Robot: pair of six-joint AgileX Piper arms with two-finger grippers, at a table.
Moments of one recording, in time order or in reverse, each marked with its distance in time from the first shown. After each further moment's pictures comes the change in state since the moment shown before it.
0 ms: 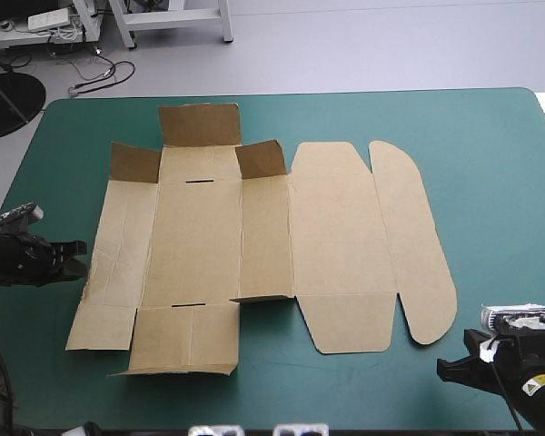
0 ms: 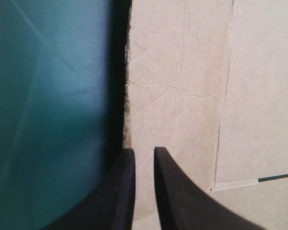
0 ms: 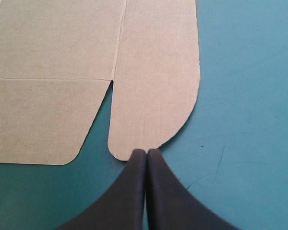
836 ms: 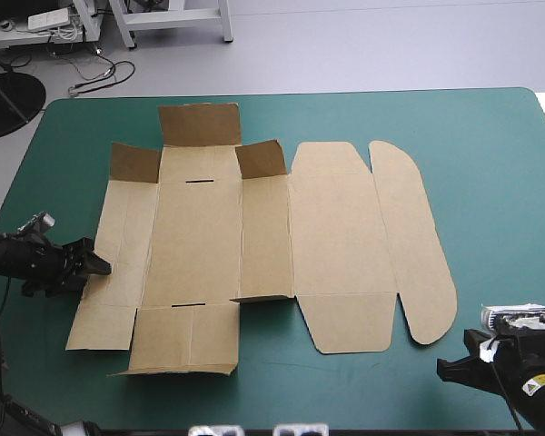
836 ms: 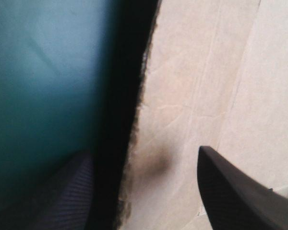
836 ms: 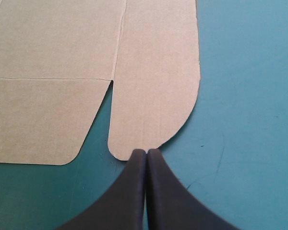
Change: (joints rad) left arm 0.004 0.185 -0.004 -0.100 0.029 -0.037; right arm 0.000 0.000 0.000 0.000 0.000 0.000
